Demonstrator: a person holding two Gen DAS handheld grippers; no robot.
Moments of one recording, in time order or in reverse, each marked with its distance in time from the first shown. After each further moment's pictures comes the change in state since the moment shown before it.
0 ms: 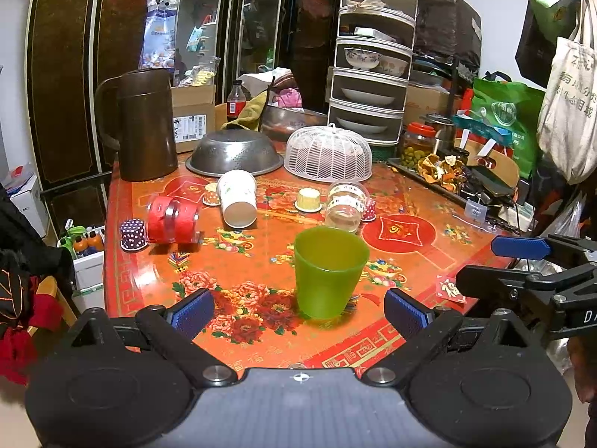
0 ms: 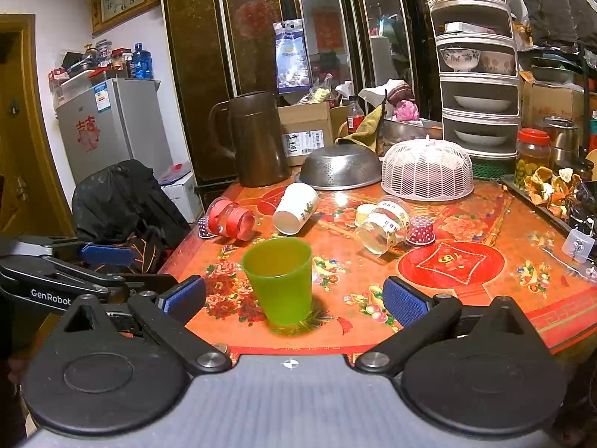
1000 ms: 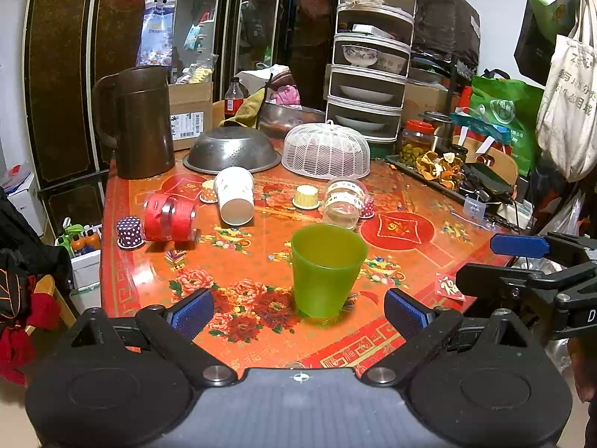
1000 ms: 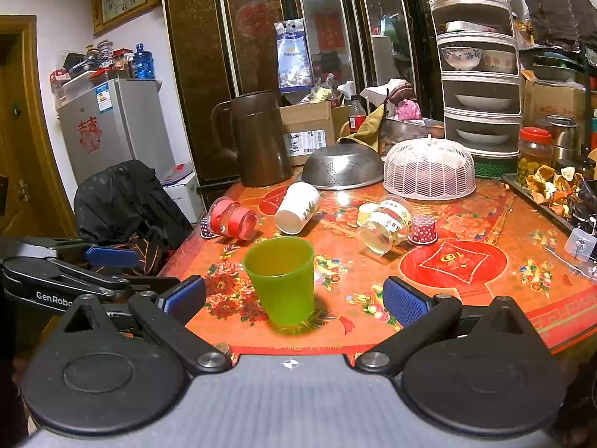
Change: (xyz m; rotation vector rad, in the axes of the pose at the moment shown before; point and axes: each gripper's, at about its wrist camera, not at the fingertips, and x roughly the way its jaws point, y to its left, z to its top) left arm 0.002 -0.003 -0.002 0.002 0.004 -0.007; right arm 0.001 -0.001 -0.001 0.002 -0.001 0.006
